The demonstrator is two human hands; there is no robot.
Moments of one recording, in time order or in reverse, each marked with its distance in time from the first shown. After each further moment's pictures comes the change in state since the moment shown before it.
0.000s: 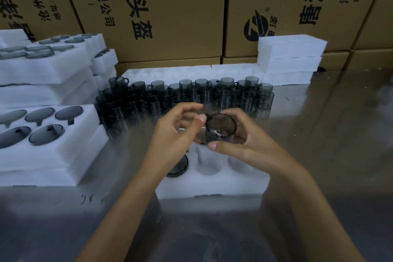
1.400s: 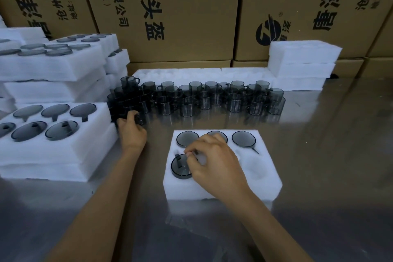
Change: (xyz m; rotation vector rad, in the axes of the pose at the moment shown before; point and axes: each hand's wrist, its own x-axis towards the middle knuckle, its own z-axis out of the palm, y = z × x) left_hand 0.075 -0.146 -0.102 0.666 0.478 -0.275; right_hand 0.016 0.012 0.096 -0.522 0.213 -0.143
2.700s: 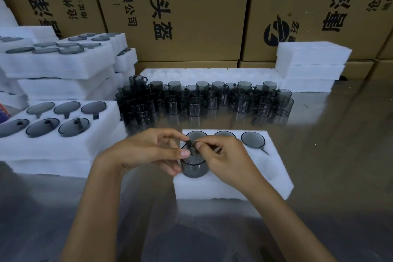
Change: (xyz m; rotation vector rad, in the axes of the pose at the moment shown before) left_hand -0.077 0.072 -0.106 -0.449 -1.062 -0.018; right_hand 0.011 0.000 -0.009 0.355 -0.118 0.132
